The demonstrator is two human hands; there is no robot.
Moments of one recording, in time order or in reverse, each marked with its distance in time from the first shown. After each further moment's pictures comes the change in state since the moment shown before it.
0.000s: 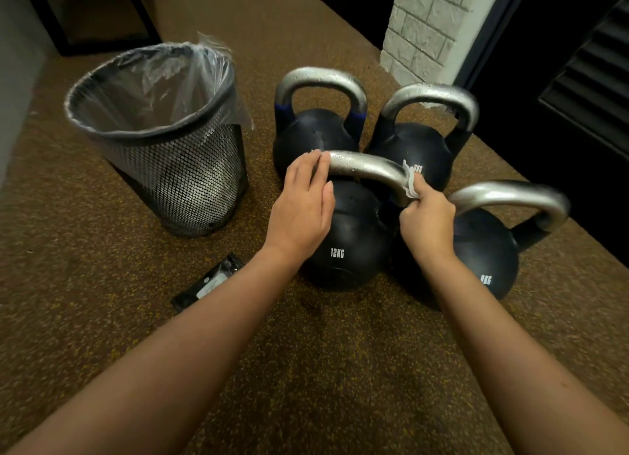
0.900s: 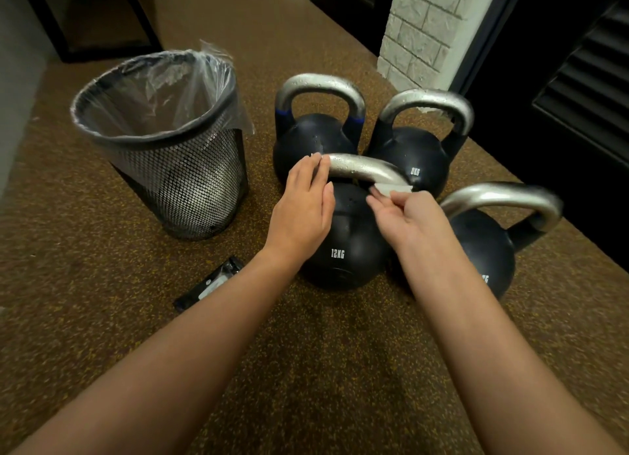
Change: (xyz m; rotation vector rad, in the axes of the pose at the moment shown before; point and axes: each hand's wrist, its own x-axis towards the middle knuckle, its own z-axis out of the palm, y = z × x) left_hand 0.000 0.001 -0.003 -0.009 -0.025 -0.004; right_hand -0.004 -0.051 0.007 1.637 -0.007 0.899
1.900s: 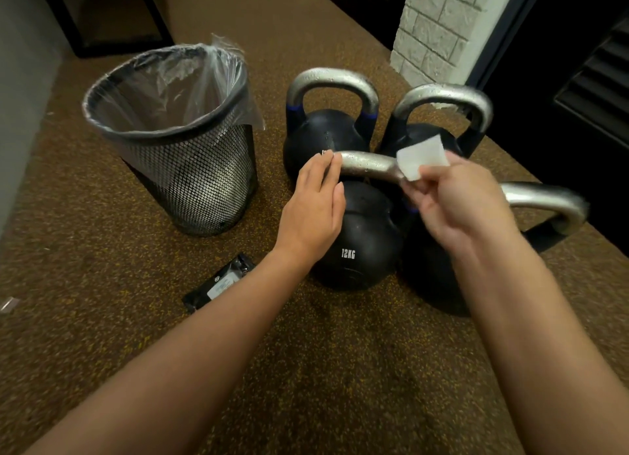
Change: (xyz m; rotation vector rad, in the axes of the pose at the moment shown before) left_hand -0.002 -0.003 0.004 -0.021 0.006 -0.022; right_hand -0.021 -0.027 0.007 -0.721 -0.154 -0.378
